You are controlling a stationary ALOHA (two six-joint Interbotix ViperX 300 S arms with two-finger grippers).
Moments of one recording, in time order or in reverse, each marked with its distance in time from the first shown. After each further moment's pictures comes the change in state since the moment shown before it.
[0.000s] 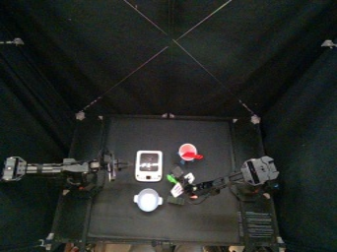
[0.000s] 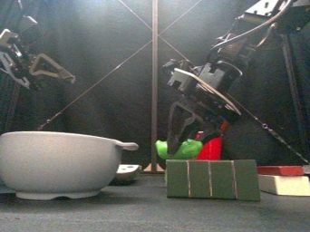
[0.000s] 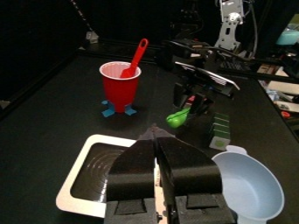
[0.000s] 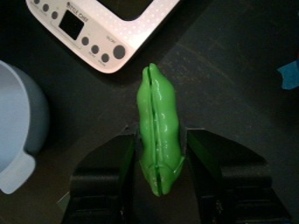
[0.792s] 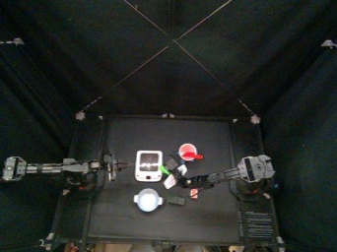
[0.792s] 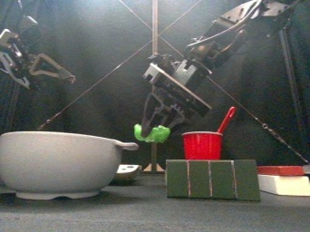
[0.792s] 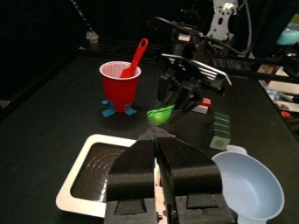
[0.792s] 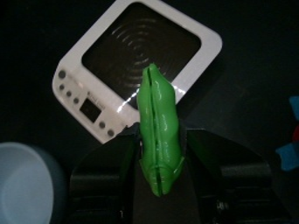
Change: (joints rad) left arm 0.000 0.002 0.000 0.000 0.000 0.000; right arm -0.150 0.067 -0.158 -0.153 -0.018 0.011
